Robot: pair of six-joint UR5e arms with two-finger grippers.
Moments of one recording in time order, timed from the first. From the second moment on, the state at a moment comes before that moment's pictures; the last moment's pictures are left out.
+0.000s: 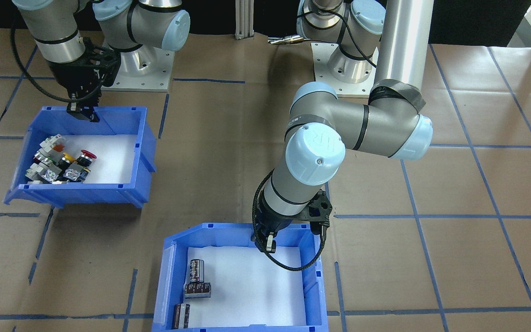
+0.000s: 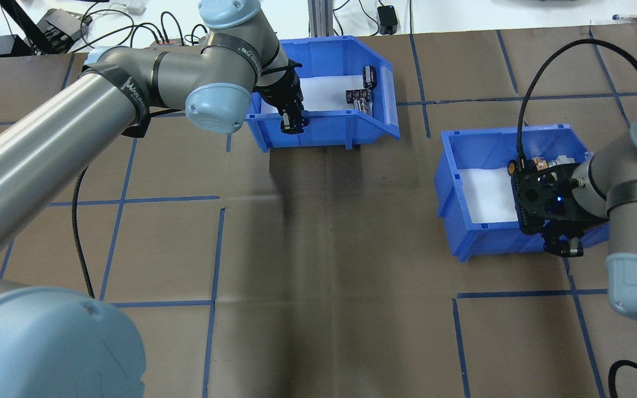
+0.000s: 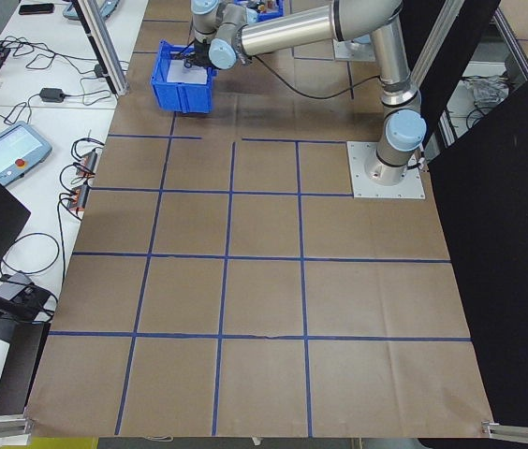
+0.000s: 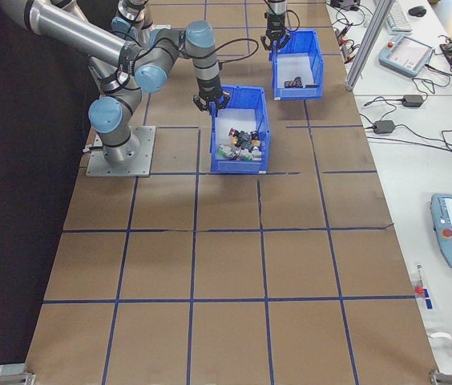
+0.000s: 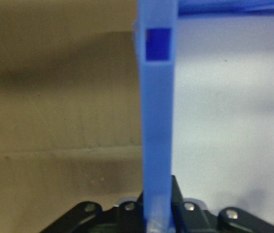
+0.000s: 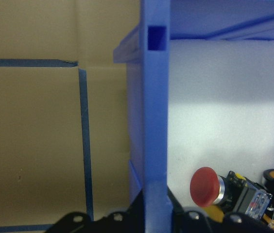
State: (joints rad) left arm -1.79 -2.10 -1.44 -1.04 1.36 -1.78; right arm 1.31 -1.93 2.27 -2.03 -1.57 -1.84
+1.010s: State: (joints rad) left arm -1.84 -2.11 -1.44 -1.03 1.36 -1.87; right arm 1.50 -1.98 2.33 -2.03 -1.58 -1.64
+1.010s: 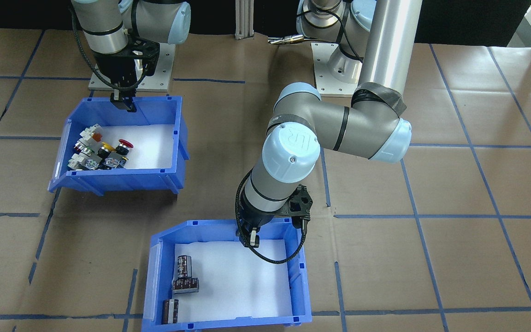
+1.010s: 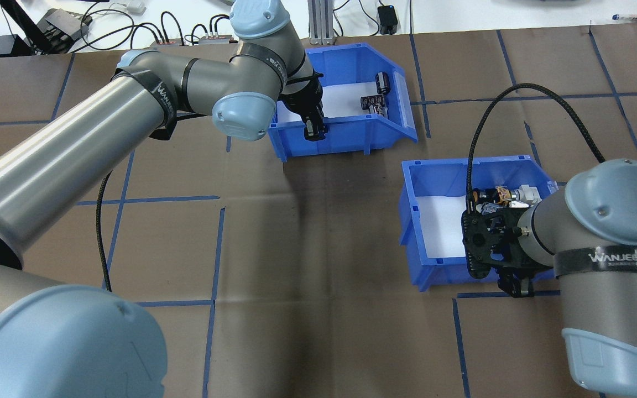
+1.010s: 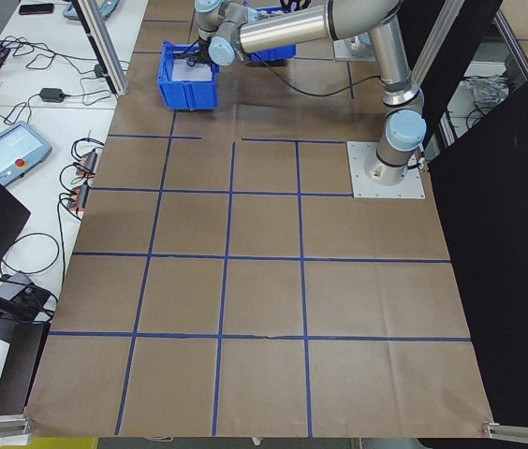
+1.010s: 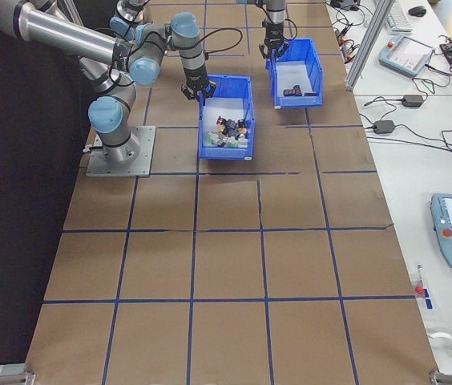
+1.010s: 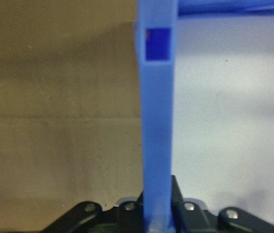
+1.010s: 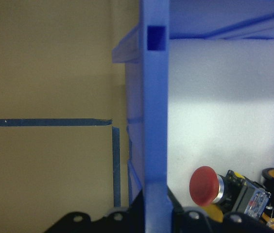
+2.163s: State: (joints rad) left arm -1.73 -1.89 -1.49 -1.23 1.39 -1.63; right arm 1.78 -1.94 2.32 -2.05 -1.58 -1.32
